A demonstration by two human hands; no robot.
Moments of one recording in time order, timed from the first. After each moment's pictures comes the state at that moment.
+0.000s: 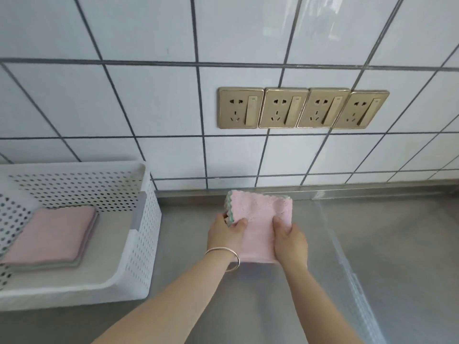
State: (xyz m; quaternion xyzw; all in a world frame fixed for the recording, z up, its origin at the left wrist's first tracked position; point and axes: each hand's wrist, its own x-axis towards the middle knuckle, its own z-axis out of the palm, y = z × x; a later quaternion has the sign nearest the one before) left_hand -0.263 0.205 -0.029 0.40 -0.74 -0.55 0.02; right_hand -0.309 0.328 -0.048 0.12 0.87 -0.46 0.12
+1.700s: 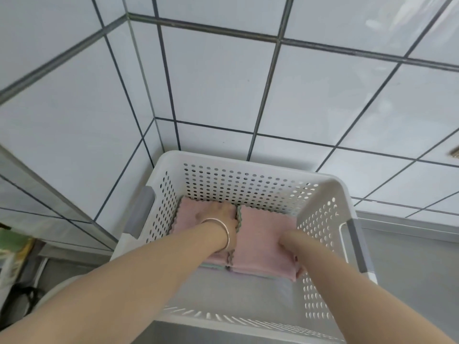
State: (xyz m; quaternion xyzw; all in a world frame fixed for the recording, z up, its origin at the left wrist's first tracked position) left_hand -0.142 -0.166 -0.055 0.17 -0.94 -0.03 -0.31; right_hand -0.210 -0.025 -0.031 0.11 0.87 -0.21 0.44
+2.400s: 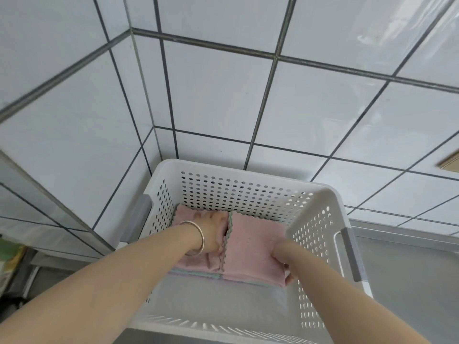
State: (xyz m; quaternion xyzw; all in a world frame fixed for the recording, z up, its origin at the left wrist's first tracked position) left_hand -0.124 -0.192 -0.040 0.14 -0.94 -0.14 -0.28; right_hand -0.207 -0.028 -0.037 0.08 0.86 -0.21 0.47
